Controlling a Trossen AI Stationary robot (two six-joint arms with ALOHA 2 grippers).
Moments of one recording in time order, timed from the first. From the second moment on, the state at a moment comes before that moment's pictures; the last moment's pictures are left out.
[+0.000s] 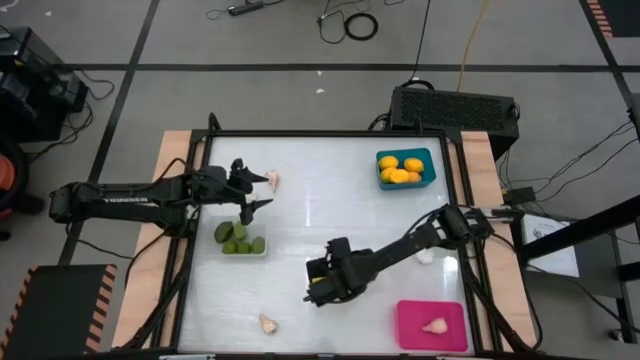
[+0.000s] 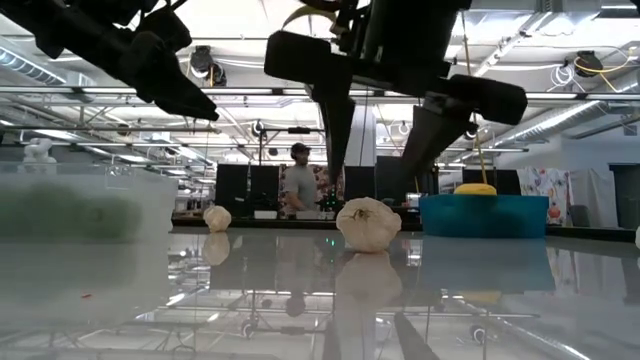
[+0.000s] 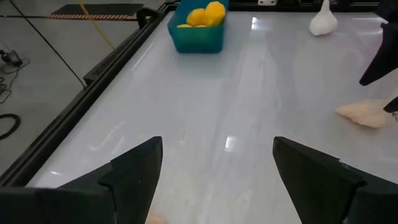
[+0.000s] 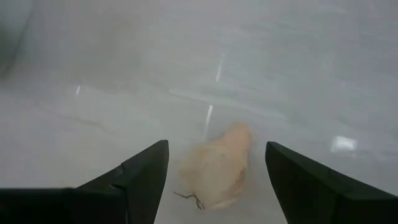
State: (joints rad) left arm 0.18 0.78 0.46 -0.12 -0.08 0.06; right arm 0.41 2.24 1.85 -1.16 0.50 1.81
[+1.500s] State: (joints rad) left arm 0.18 0.78 0.46 -0.18 -0.06 0.06; right arm 0.51 2.50 1.87 0.24 0.30 0.22
